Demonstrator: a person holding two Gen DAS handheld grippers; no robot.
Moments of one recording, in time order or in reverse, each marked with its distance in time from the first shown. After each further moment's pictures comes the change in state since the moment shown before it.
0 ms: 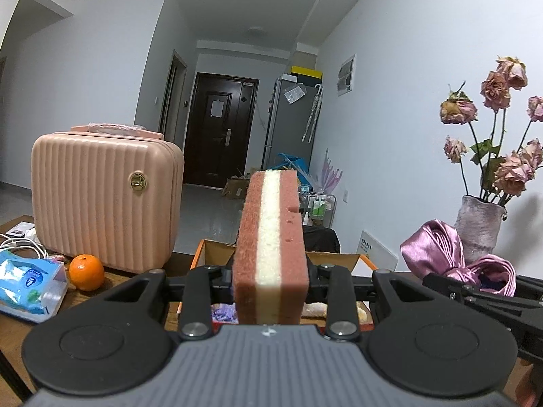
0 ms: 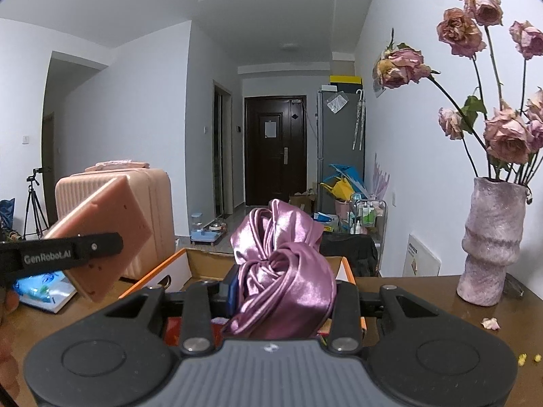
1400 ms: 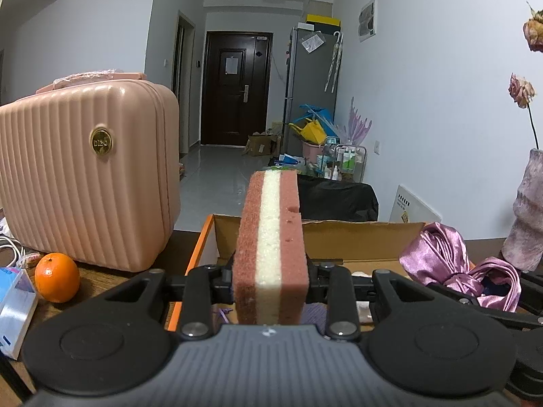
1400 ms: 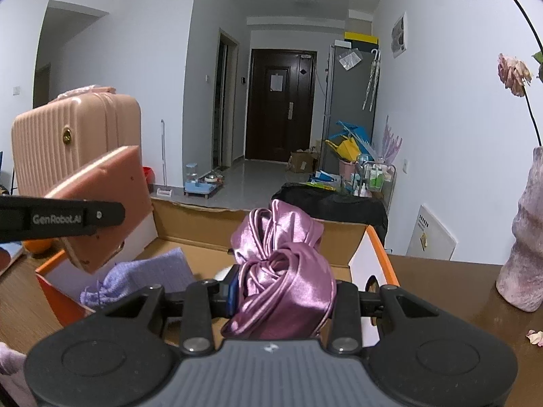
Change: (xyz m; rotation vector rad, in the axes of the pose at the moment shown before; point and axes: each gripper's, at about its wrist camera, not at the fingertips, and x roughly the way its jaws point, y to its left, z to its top) left arm 0.150 0.012 -0.010 0.052 0.173 0.096; right arm 0.151 0.001 -0.023 -0.069 0.177 -0.009
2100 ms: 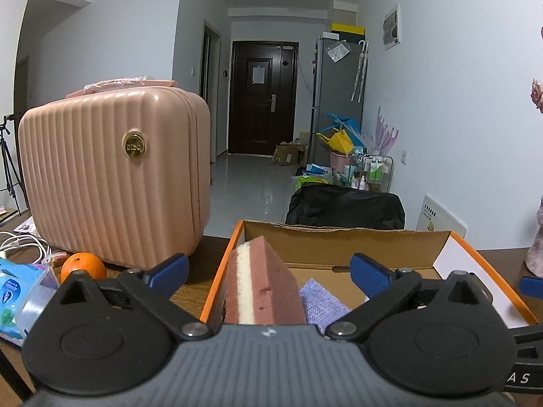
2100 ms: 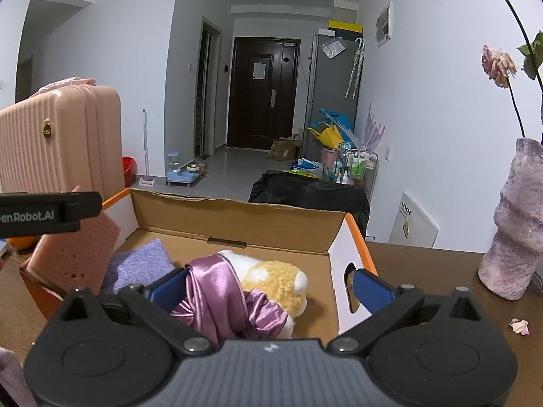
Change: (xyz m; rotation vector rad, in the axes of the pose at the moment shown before) left arm -0.004 0.003 -0.001 -0.015 -0.036 0.108; right arm -0.003 -0.006 0.003 0.014 0.042 -0.067
